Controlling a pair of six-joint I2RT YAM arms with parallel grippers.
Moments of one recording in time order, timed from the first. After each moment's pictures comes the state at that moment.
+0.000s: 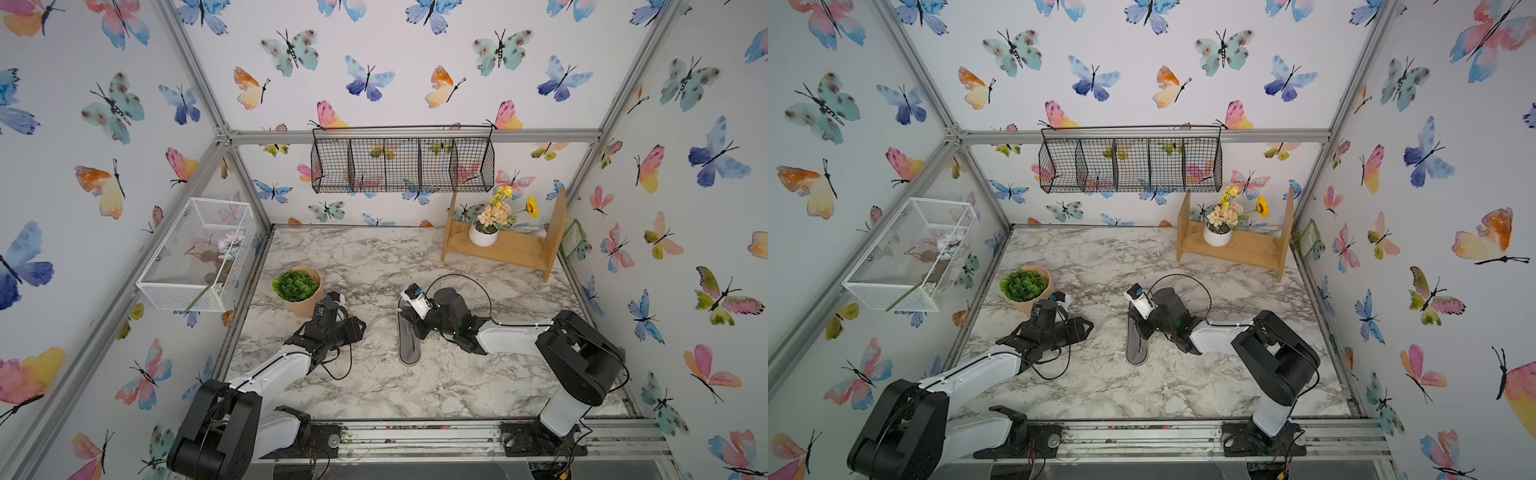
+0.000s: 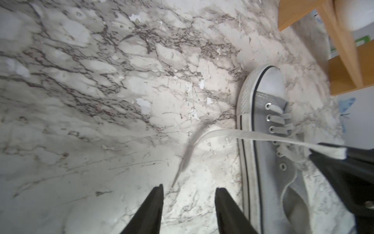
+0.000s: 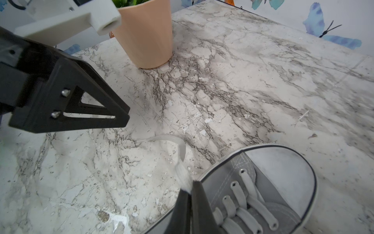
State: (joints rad) left arm -0.35 1.20 0.43 -0.01 0.22 -0.57; right arm 0.81 1.72 0.78 0.43 -0.25 -0.04
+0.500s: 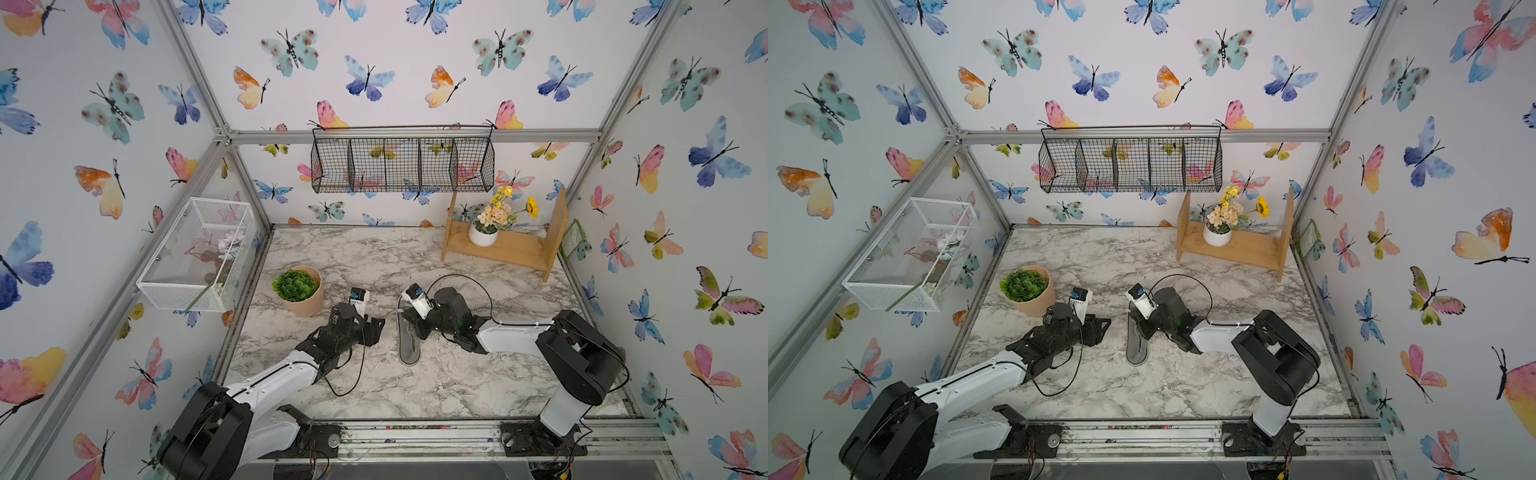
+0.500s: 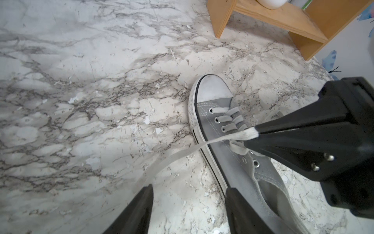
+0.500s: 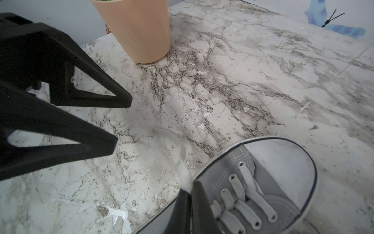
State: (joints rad) left arm -0.56 1.18 0.44 0.17 0.07 -0.29; right arm 0.79 1.72 0.78 0.41 -0.26 -0.03
